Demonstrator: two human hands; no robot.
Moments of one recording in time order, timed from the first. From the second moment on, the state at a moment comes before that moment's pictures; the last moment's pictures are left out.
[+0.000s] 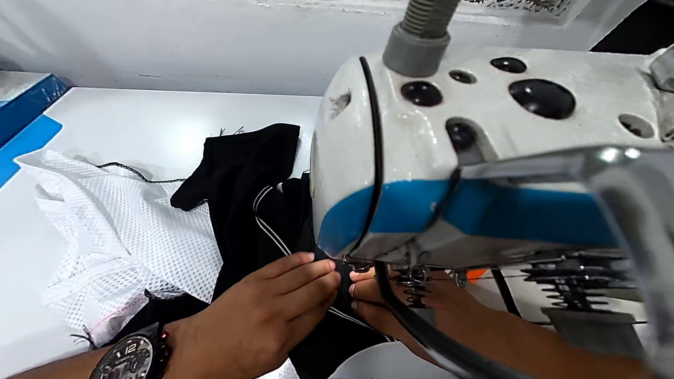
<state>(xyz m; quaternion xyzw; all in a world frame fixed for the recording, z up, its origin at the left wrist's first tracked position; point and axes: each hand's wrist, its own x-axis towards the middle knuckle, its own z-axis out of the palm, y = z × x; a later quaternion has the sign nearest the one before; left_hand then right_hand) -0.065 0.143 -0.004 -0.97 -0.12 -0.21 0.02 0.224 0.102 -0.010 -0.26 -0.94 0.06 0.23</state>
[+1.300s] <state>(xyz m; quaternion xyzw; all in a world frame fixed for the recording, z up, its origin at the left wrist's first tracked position) -0.142 0.081 0.011 -0.93 -0.19 -0.22 -0.20 0.161 0.036 0.009 -0.40 -0.87 0.00 0.28</state>
